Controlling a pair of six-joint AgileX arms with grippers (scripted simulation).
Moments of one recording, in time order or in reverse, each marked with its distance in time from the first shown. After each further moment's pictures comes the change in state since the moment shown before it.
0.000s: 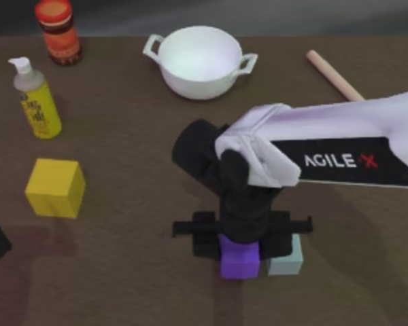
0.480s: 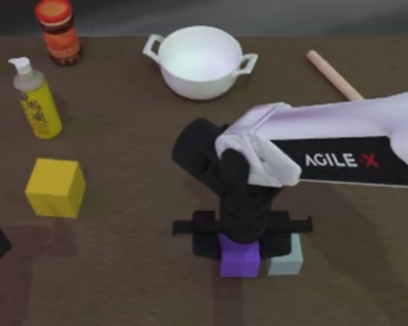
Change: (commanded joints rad) left arm 0.000 0.000 0.000 0.000 0.000 0.000; right arm 0.000 0.000 0.000 0.000 0.000 0.000
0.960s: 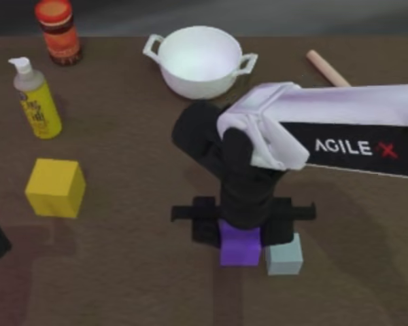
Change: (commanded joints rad) left arm 0.000 0.000 0.000 0.000 0.000 0.000; right arm -0.012 -0.036 0.051 -0.079 -0.001 0.005
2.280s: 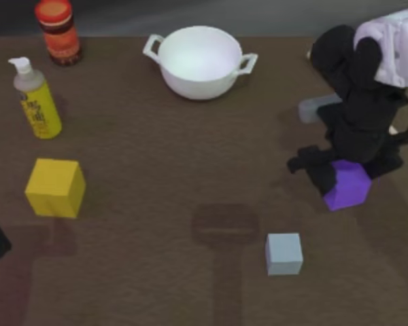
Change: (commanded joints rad) left arm 0.000 0.000 0.000 0.000 0.000 0.000; right arm -0.406 -0.080 -0.009 -0.103 -0.015 -0.695
